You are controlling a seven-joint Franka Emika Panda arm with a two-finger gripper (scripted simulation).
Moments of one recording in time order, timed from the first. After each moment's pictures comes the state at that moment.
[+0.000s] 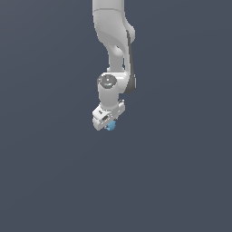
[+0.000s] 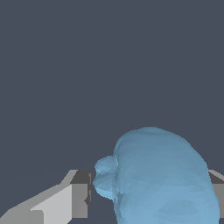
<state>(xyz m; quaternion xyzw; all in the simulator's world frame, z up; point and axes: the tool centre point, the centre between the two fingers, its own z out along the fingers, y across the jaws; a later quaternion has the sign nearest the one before) -0.091 -0.032 0.048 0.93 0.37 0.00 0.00</state>
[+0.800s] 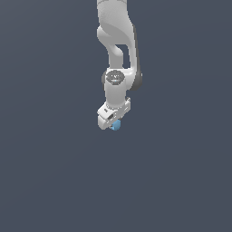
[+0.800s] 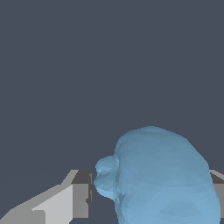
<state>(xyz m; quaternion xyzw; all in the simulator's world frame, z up) -0.078 -0.003 0.074 0.93 0.37 0.00 0.00</state>
